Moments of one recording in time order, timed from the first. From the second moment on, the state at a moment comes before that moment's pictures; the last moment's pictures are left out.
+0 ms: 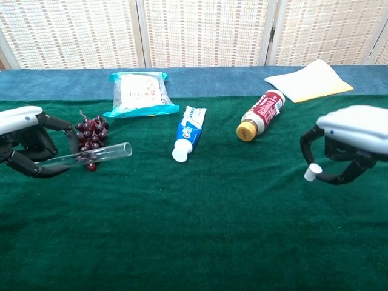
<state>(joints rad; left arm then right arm) -0.49 -1.34 -0.06 -1.68 1.35 1.04 -0.10 0.55 -1.32 0.05 -1.69 -1.30 0.98 -0.44</state>
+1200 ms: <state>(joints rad) -0.54 -1.40 -0.12 -1.83 1.31 0.98 -0.24 0.71 -1.20 0.21 -2.05 -1.35 0.95 -0.14</state>
